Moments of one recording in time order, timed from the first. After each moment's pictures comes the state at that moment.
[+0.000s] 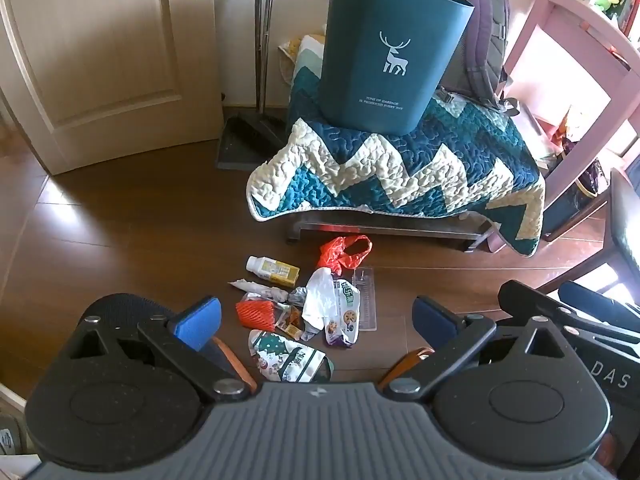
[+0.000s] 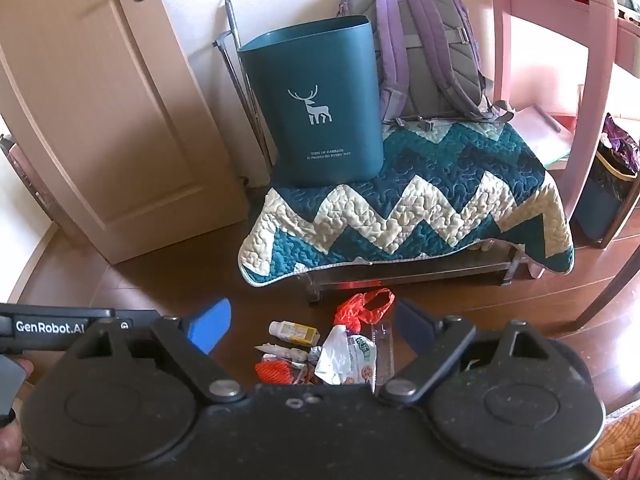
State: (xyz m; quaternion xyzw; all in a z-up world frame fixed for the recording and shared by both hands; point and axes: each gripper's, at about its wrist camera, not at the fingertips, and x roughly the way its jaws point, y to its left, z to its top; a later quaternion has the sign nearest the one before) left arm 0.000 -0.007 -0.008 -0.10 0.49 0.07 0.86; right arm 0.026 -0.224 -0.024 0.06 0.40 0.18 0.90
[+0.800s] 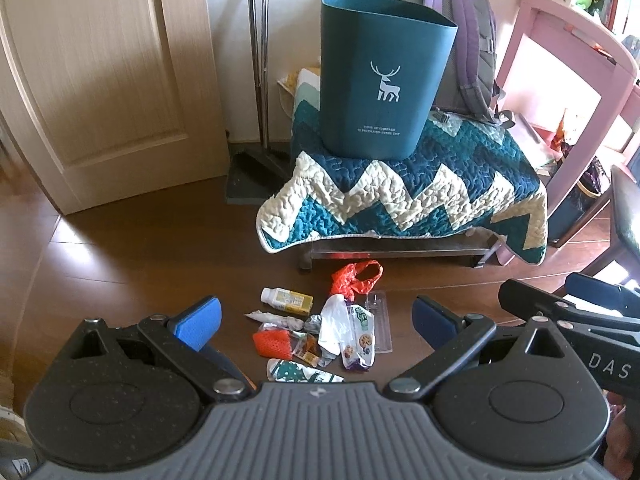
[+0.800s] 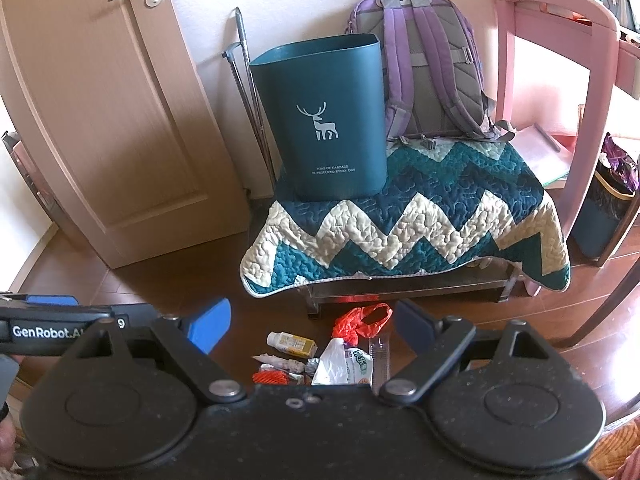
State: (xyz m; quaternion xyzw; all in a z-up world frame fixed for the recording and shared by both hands) left arm -0.003 -0.009 0.008 -0.06 0.45 0.07 0.89; right arm 0.014 -0.222 -0.014 0.05 0.38 0.18 0.91
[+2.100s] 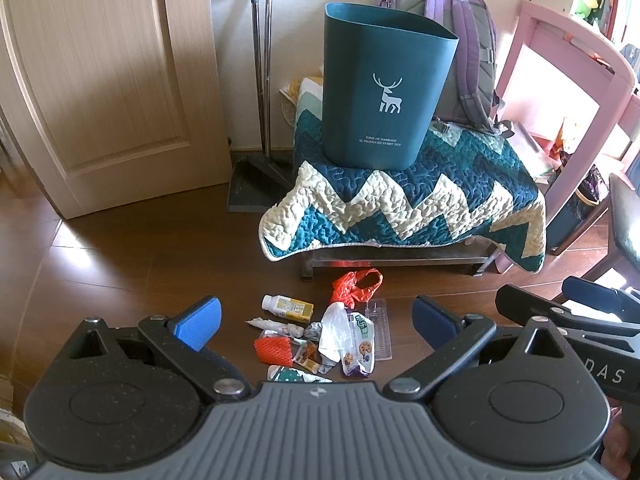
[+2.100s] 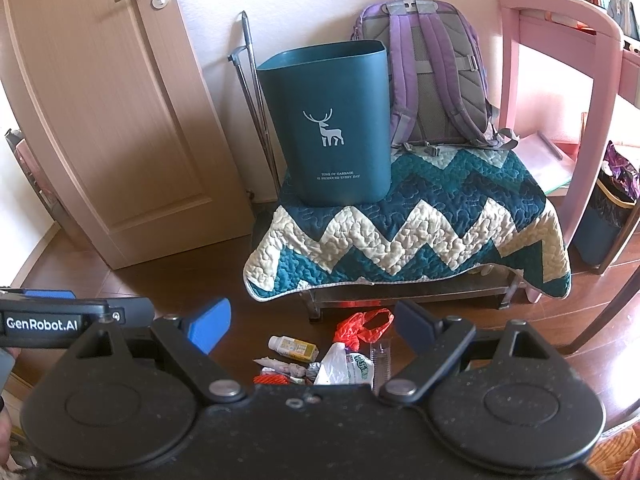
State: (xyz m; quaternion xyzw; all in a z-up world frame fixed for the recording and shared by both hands) left arm -0.005 -0.009 0.017 -0.05 0.44 0.07 0.89; right arm 0.013 -0.220 -0.009 0.04 0.37 0.18 0.91
